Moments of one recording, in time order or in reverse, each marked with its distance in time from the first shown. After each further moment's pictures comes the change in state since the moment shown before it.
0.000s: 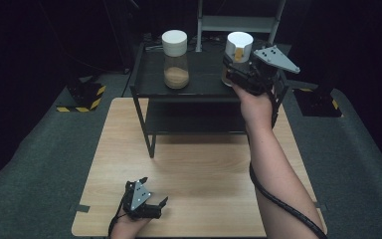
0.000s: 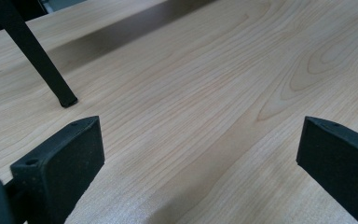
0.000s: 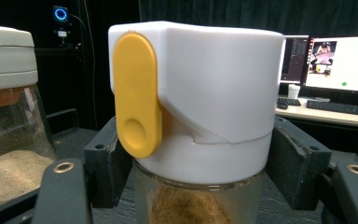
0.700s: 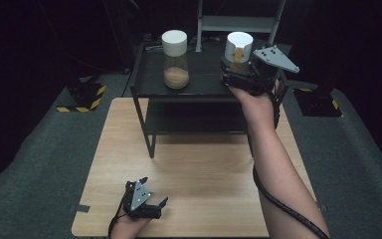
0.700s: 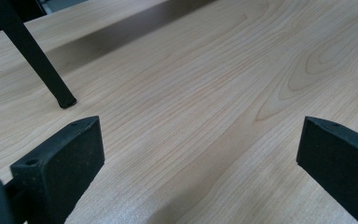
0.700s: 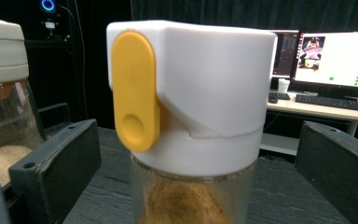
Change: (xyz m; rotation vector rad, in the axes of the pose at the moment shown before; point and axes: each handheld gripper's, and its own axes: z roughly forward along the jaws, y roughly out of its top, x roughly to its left) left arm 0.001 0.000 0.000 -0.001 -0.006 -0.001; right arm 0.009 0.006 -0.004 0.029 -0.041 -0.015
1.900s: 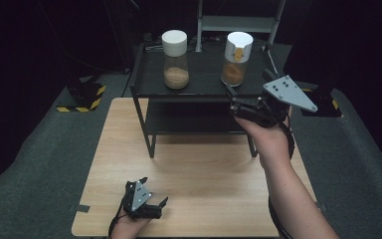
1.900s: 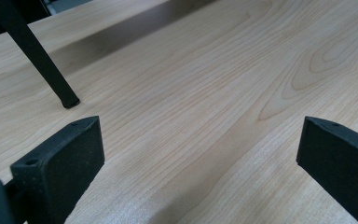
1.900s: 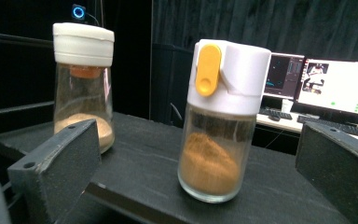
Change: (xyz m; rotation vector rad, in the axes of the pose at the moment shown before) left arm -0.005 0.000 -0.001 -0.003 0.021 0.015; right arm 0.013 -0.020 -0.080 -0.067 0.046 -0.087
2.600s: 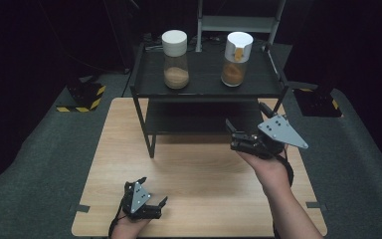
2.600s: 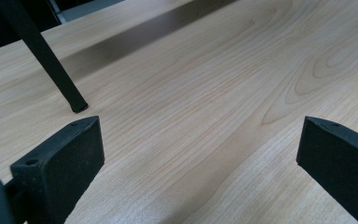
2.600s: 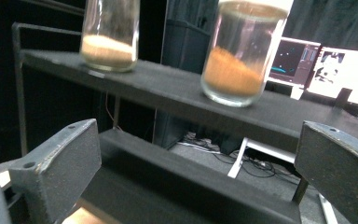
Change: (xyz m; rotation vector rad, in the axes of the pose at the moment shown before) left arm -0.006 -0.004 -0.002 -0.025 0.025 0.015; right arm 0.004 -0.061 -0.035 0.056 0.050 -0.074
